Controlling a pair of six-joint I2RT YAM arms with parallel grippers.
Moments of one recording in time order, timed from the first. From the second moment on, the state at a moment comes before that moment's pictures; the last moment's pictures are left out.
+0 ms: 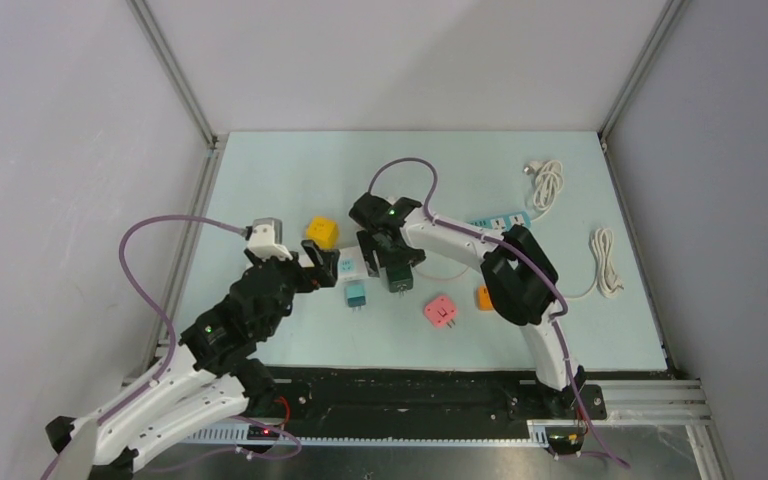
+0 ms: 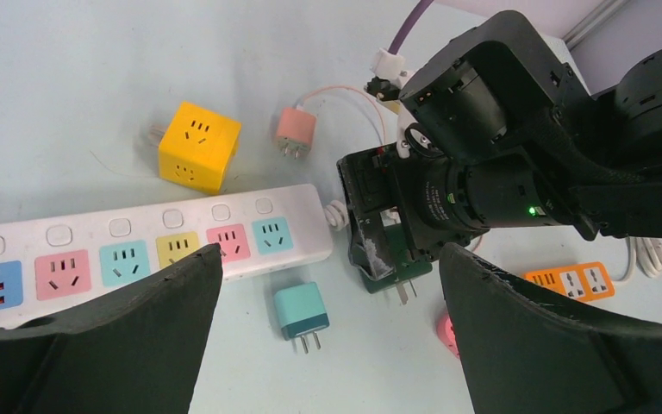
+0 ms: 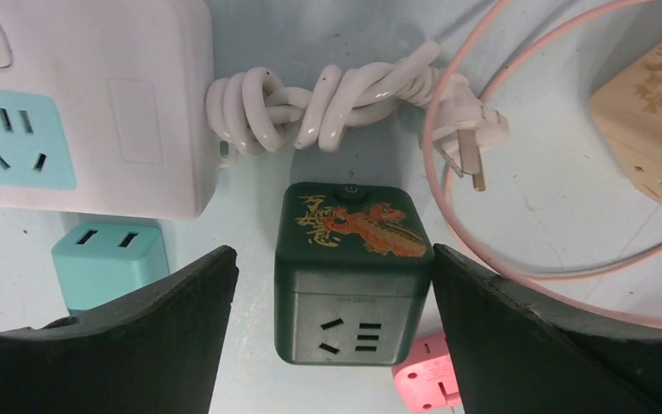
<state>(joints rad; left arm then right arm) -0.84 0.57 0.65 -0.35 -0.58 -0.54 0.88 2.12 1.75 -0.90 0.23 0.54</state>
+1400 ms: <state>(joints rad) -0.68 0.72 0.68 0.29 0.36 -0.94 0.71 1.05 0.95 0.17 -0.38 1.03</state>
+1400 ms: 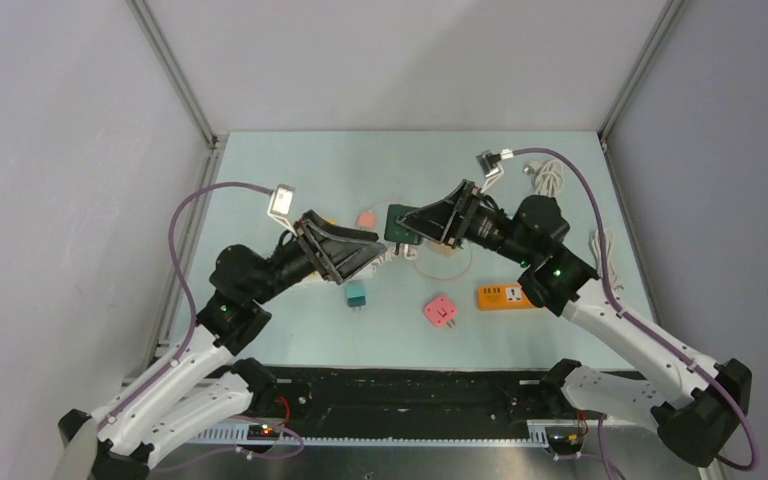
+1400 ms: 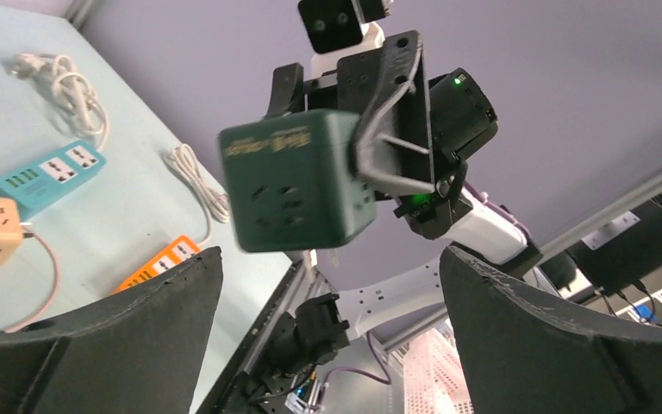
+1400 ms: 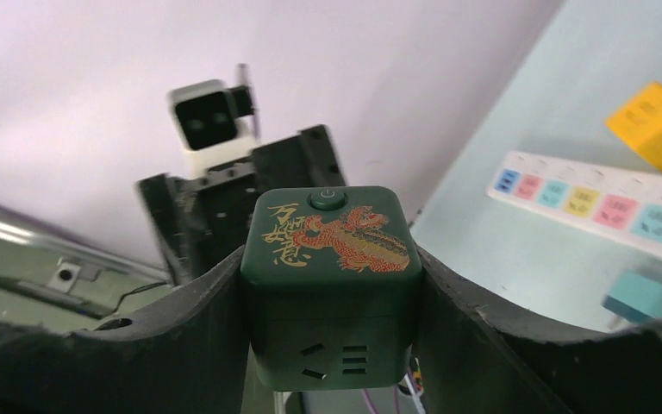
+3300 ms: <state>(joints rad) -0.66 0.85 0.67 0.32 0.75 -0.78 0.70 1.05 1.16 -0.17 -0.68 0.67</state>
